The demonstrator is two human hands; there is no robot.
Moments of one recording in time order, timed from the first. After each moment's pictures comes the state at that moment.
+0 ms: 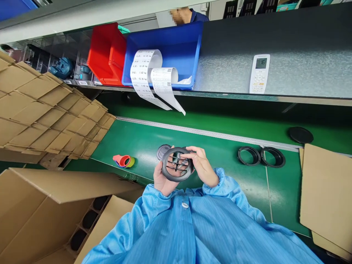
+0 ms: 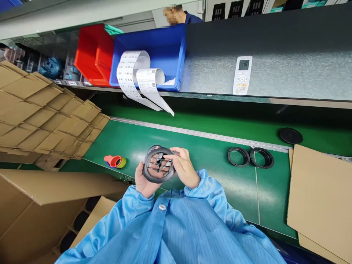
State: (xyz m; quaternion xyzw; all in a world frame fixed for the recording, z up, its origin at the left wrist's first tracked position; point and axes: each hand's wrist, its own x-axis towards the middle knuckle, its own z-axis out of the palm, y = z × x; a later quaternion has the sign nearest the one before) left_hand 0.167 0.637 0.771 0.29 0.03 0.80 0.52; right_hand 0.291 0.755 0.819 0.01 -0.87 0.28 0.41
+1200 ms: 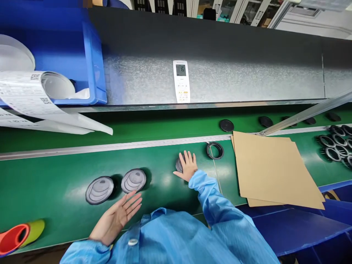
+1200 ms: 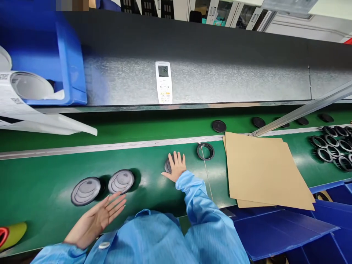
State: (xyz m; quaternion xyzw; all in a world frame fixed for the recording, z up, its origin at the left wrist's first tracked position) left_hand 0.120 0.715 0.751 0.13 0.38 0.65 0.65; right_hand 0.374 0.968 0.759 -0.38 -0.87 -0.12 0.28
